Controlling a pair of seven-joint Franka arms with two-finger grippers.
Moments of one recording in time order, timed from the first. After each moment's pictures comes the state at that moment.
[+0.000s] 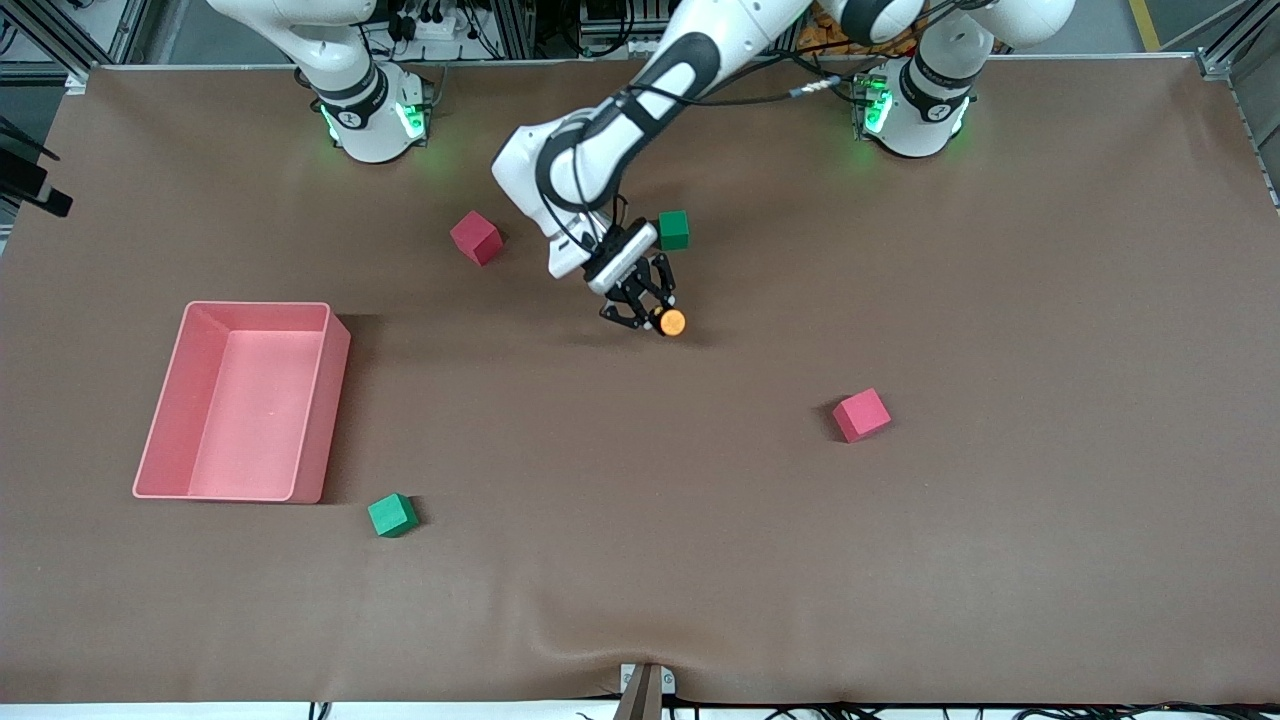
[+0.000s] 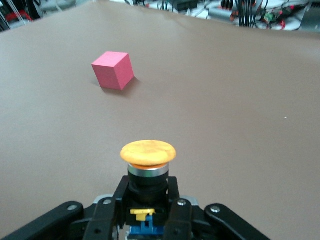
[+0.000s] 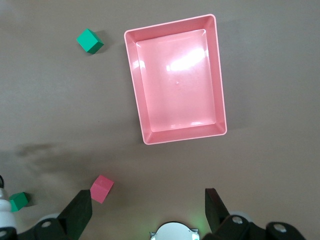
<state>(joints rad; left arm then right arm) -1.12 0.92 -0.05 -1.27 0.85 1.59 -2.22 -0.08 -0.04 -0.12 -1.47 0.08 1.34 -0.01</state>
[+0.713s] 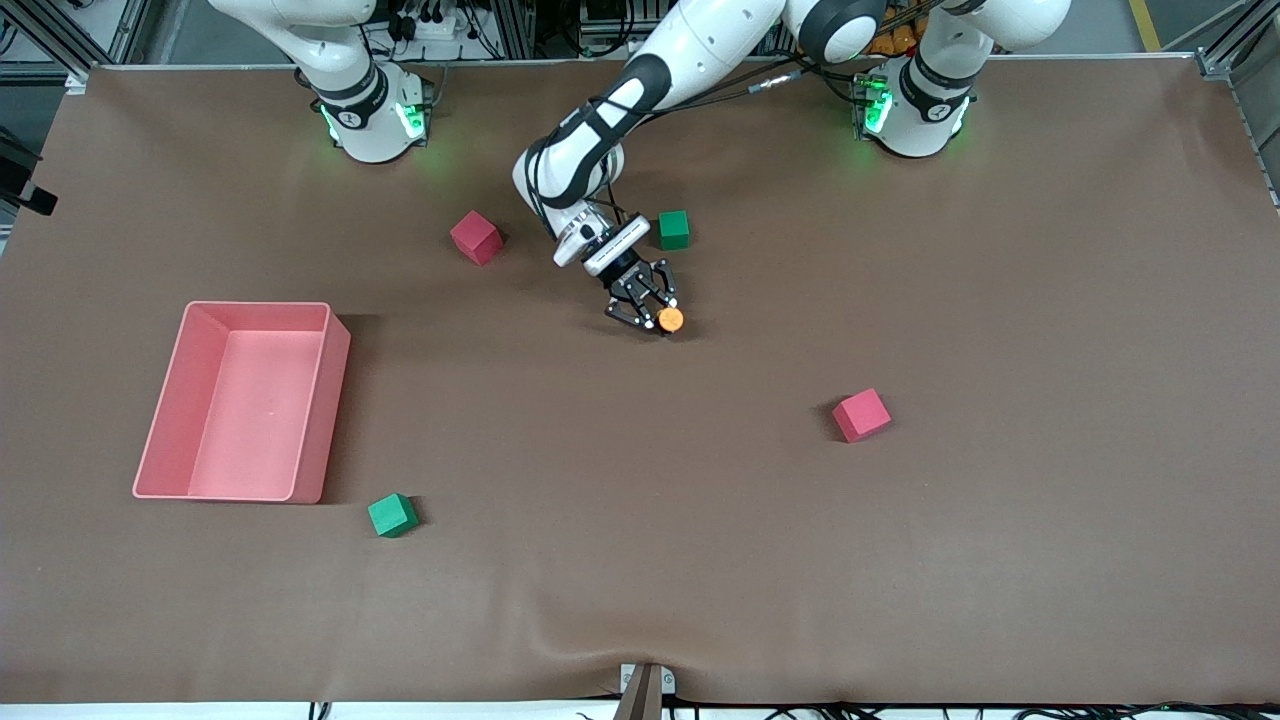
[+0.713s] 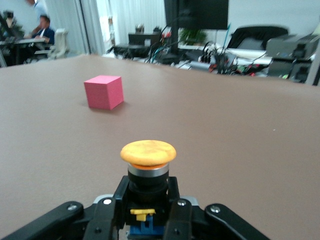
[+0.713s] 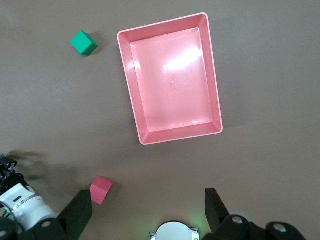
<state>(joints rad) -1.21 1.10 -0.05 -1.28 1.12 1.52 -2.44 -0.11 -0.04 -0.12 -1.47 0.08 1.34 -0.01</state>
